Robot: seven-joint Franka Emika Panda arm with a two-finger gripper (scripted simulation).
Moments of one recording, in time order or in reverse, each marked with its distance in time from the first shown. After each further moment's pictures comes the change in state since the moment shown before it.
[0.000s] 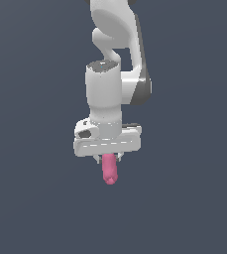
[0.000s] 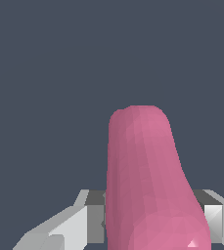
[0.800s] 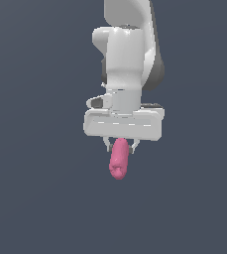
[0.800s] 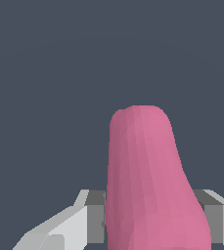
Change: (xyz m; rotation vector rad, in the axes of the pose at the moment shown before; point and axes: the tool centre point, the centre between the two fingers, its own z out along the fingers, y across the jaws) arm 0.038 -0.033 -0.072 -0.056 0.244 0.262
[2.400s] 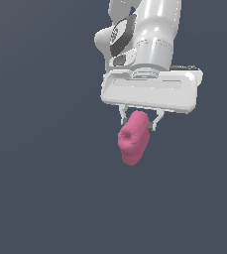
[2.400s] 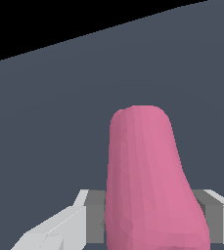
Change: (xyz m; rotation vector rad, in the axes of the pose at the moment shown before) arm 0.045 -0.039 -0.087 -0.077 0.291 0.312
